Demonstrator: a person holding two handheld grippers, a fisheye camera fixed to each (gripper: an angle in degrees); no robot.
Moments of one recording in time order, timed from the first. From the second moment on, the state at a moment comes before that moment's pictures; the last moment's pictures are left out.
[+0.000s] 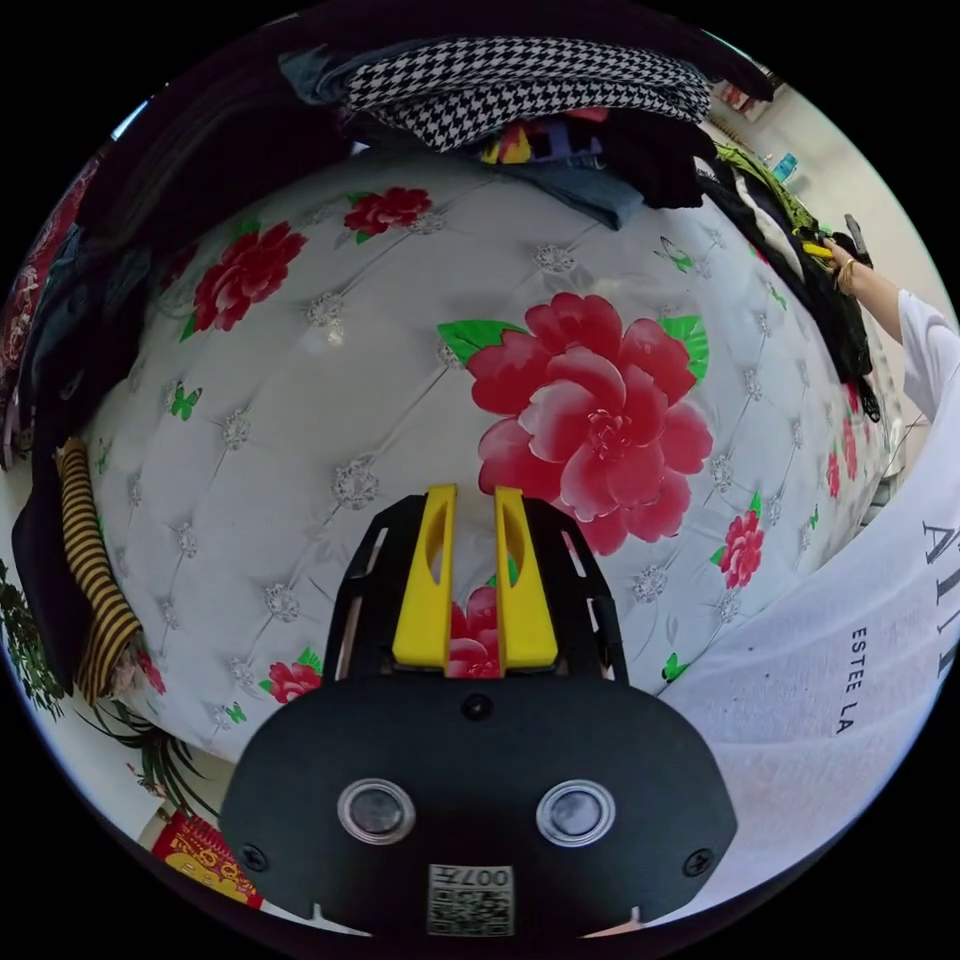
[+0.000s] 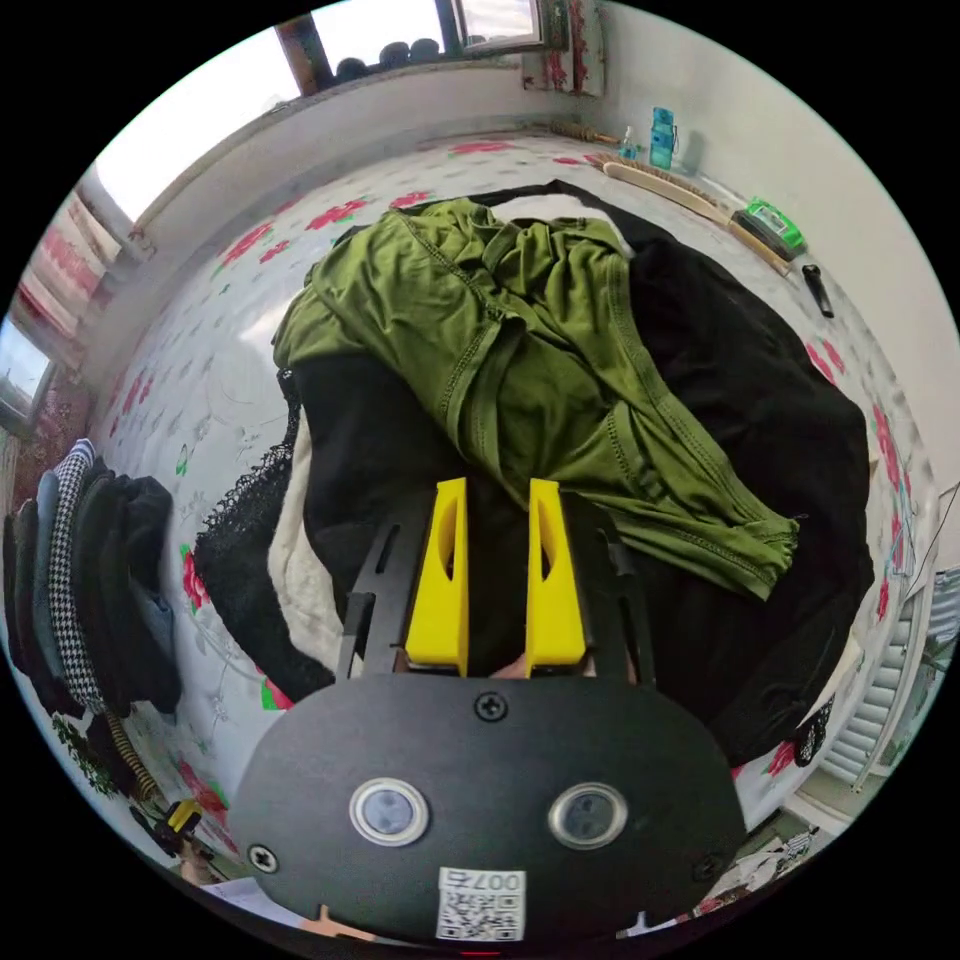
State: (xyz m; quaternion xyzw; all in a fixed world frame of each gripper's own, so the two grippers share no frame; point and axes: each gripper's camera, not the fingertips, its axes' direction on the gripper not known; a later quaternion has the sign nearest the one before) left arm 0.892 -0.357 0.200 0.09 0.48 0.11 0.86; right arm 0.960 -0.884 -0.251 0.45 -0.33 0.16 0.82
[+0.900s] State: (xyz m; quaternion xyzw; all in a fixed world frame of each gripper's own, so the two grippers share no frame) left arm 0.772 -0.207 0.262 0.19 0.57 0.05 0.80; right arm 0.271 -0.332 -0.193 0.39 -0.34 -0.64 0.56
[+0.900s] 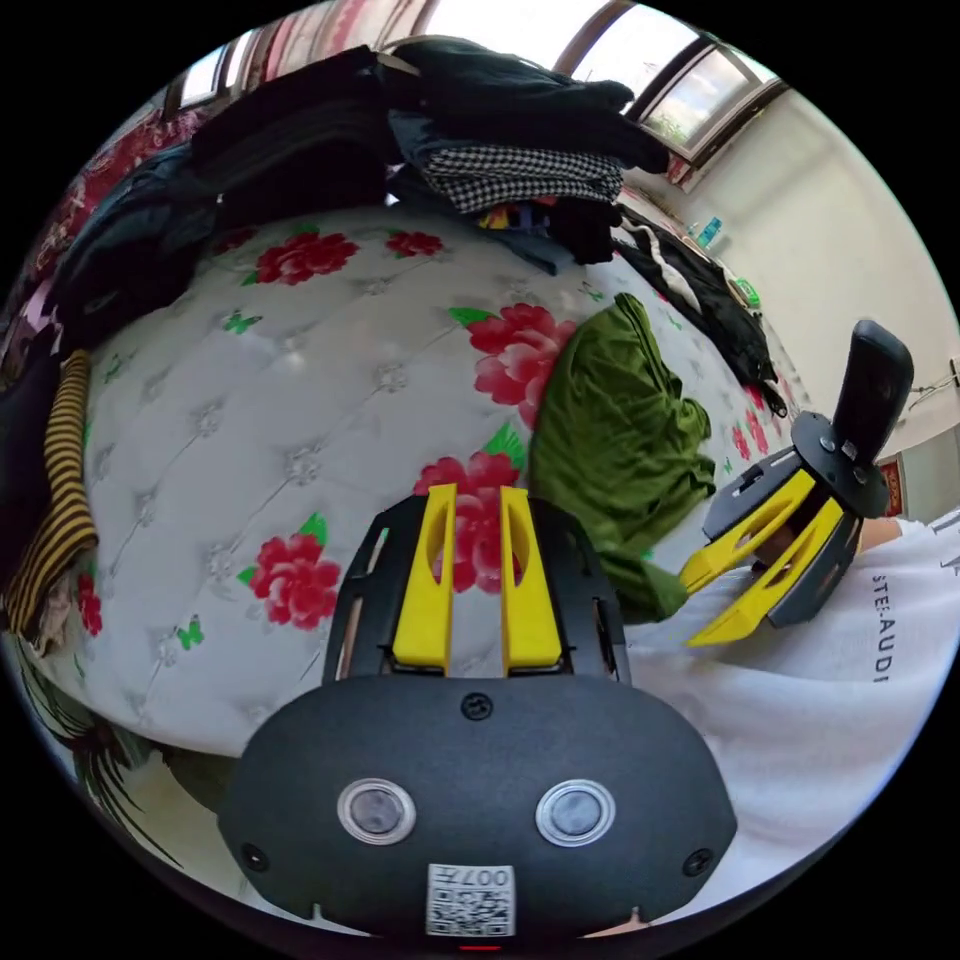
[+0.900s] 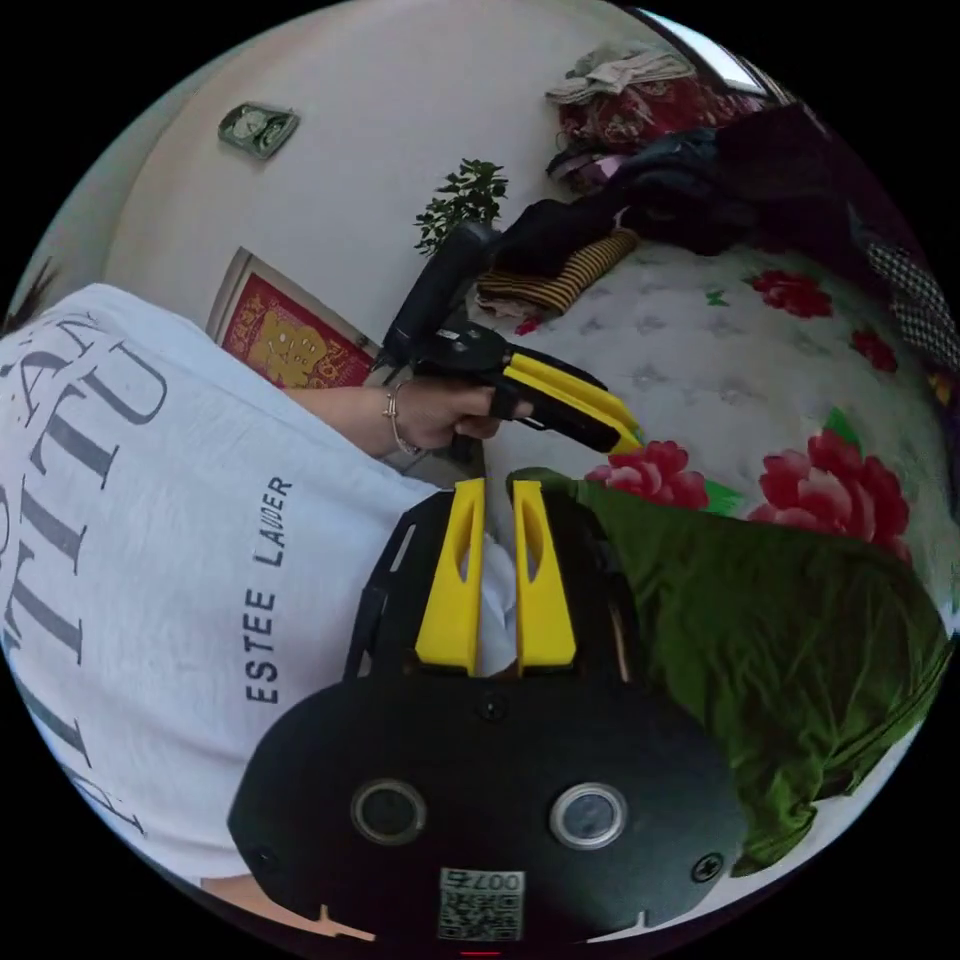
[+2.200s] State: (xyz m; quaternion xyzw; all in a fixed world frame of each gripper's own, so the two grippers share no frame) left arm 0.678 -0.228 0.227 0.27 0.62 0.09 0.74; right arm 0.570 -0.429 -0.173 0.49 -0.45 -0.17 0.72
